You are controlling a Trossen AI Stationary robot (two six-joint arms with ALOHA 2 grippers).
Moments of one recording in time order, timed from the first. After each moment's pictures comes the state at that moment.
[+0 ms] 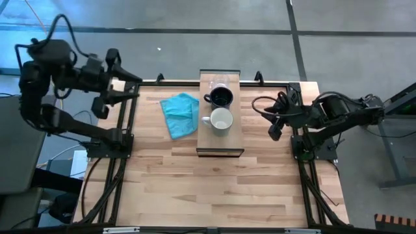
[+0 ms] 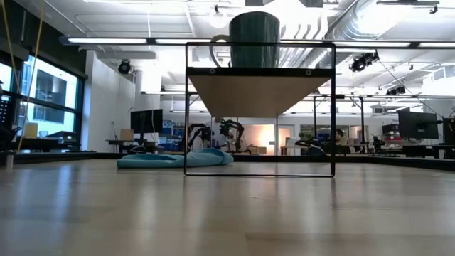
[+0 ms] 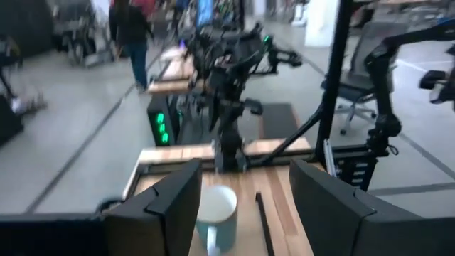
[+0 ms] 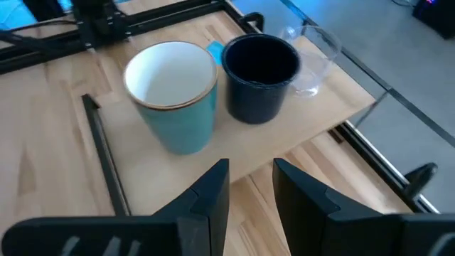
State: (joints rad) left arm 0.31 1.12 2.03 -1.09 0.22 0.11; right arm 0.26 1.06 1.41 -1.14 0.60 0.51
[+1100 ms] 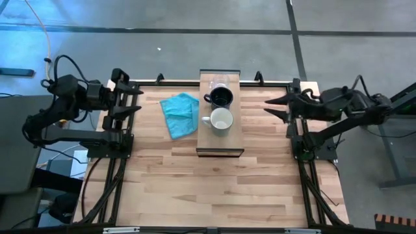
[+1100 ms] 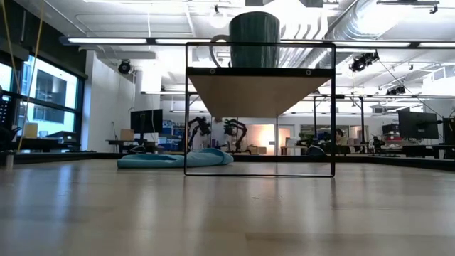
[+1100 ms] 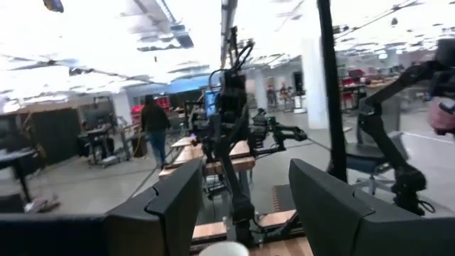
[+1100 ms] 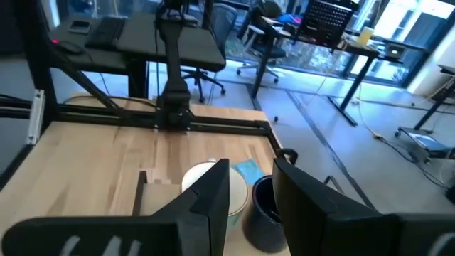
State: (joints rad) left arm 0.31 0.64 1.08 -0.22 0.25 0.12; right arm 0.26 0.93 1.41 -0.73 0.47 -0.11
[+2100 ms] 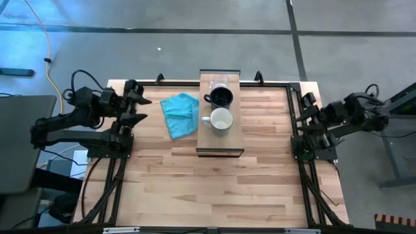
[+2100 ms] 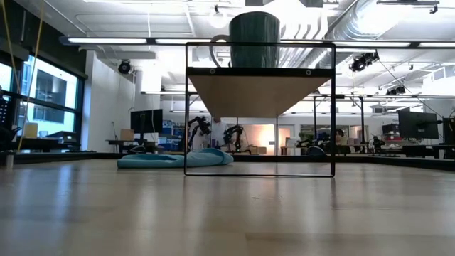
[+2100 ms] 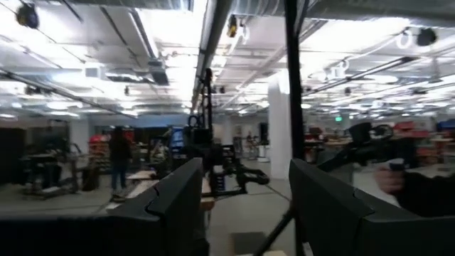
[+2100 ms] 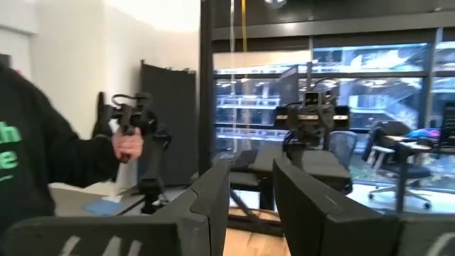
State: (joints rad) left arm 0.31 0.58 0.74 0.27 0.34 -0.10; right arm 0.24 0.40 0.85 -0.19 -0.05 -0.02
